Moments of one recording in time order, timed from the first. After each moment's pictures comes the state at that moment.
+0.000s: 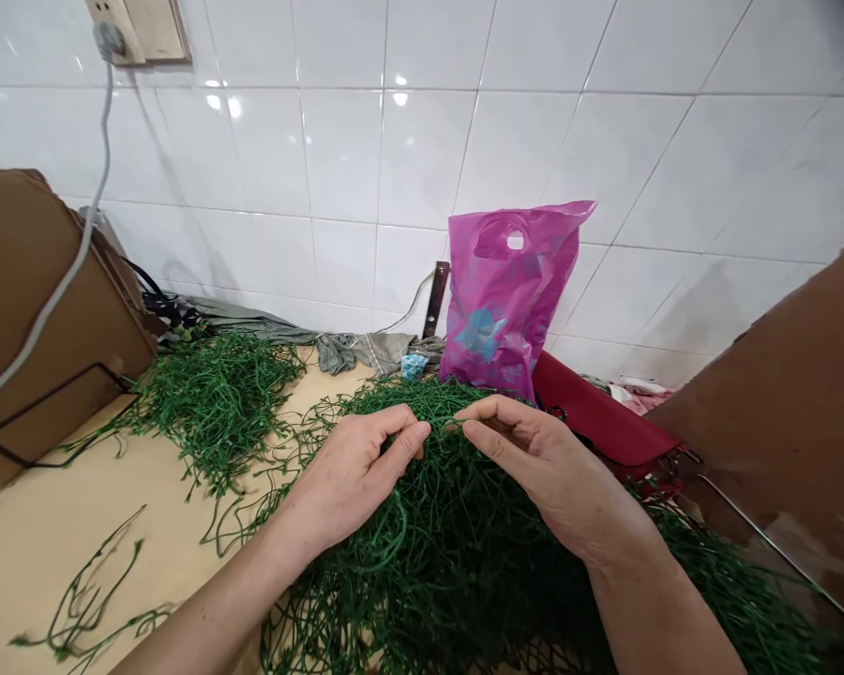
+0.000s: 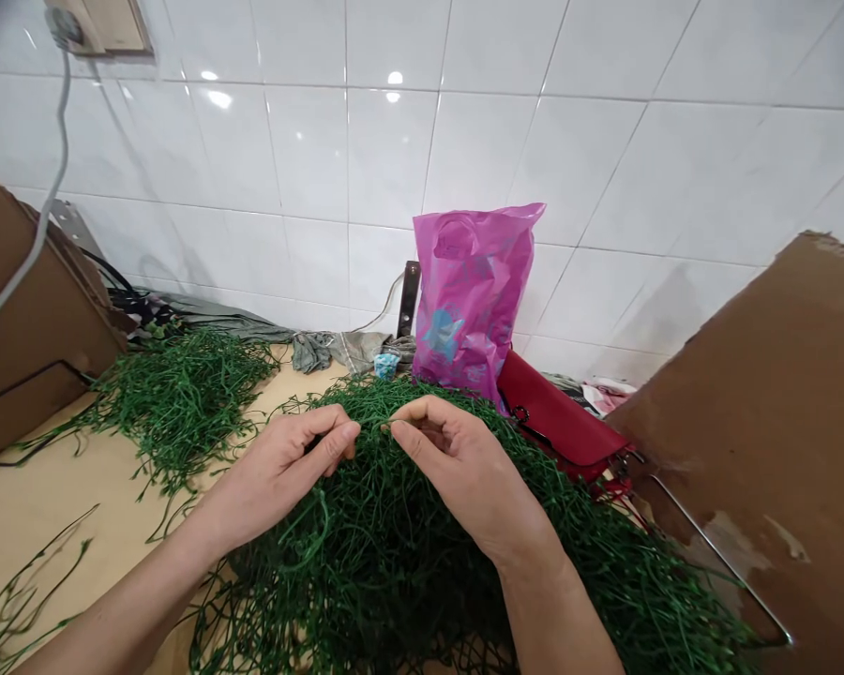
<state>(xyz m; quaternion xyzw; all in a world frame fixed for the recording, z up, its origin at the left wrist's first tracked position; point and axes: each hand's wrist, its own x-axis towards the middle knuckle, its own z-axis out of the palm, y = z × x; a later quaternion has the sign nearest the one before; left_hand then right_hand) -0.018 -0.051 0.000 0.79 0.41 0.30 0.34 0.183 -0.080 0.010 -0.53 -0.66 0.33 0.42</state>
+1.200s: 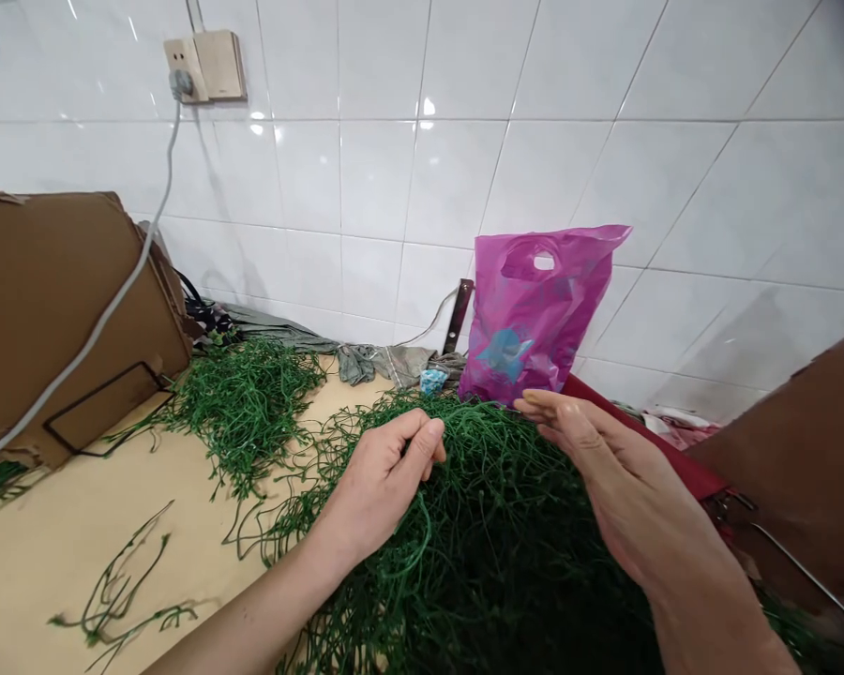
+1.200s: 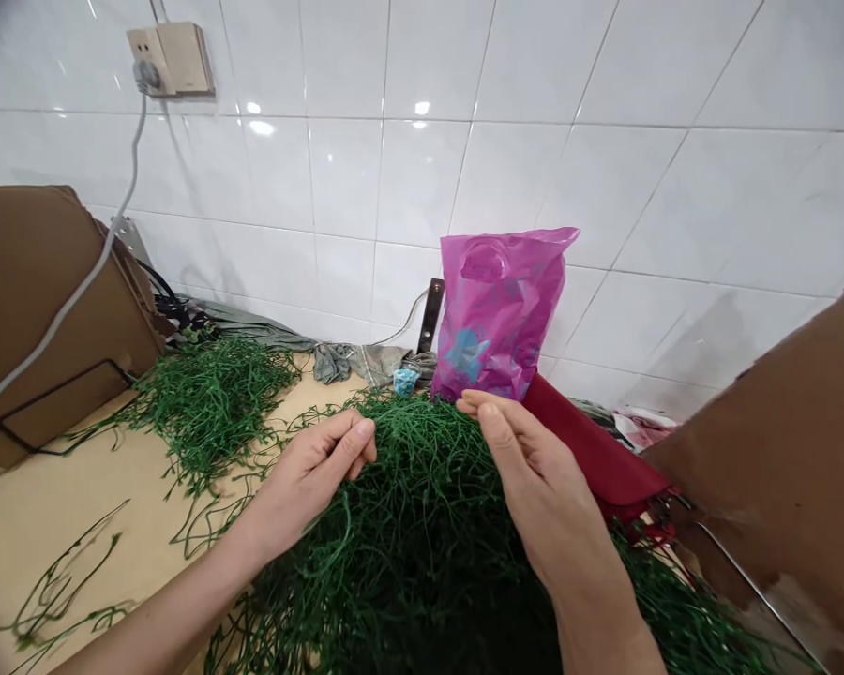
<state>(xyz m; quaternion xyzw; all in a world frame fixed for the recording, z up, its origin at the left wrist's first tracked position) -0.012 -0.052 -0.012 0.71 0.40 0.42 0.42 0.203 -0.074 0.005 -0.57 -0.57 0.23 0.54</state>
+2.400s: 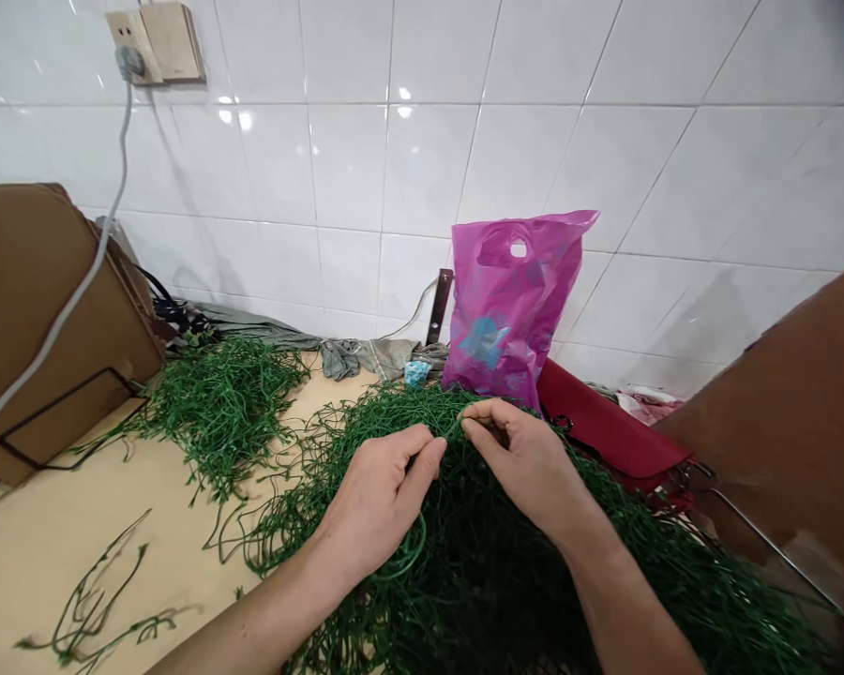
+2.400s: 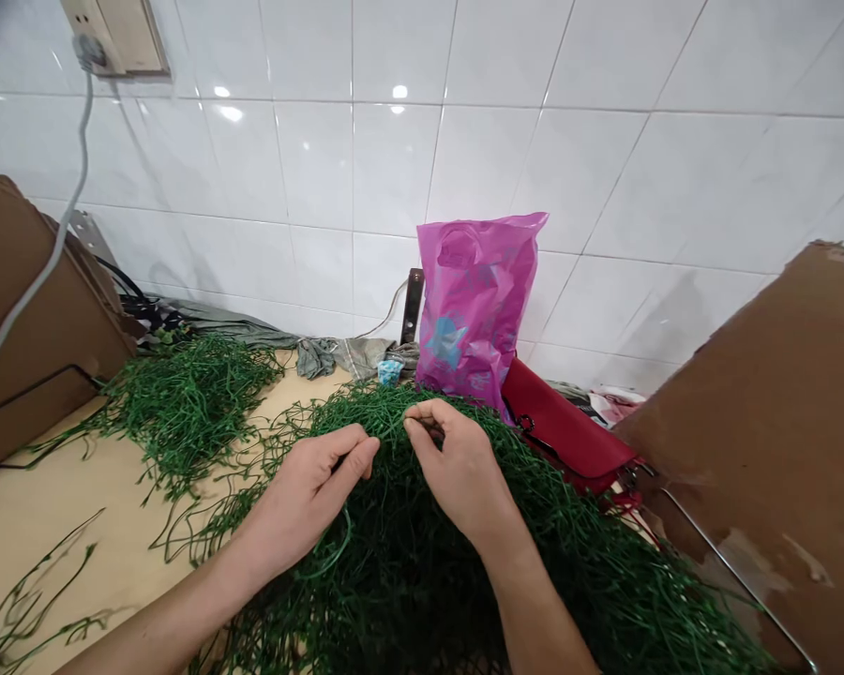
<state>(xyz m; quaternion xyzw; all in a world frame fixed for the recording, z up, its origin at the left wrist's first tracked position) 0.006 -0.061 -0.018 0.77 0.43 0.33 0.32 0.187 -0.053 -0.020 -0.58 -0.66 0.19 0.43</state>
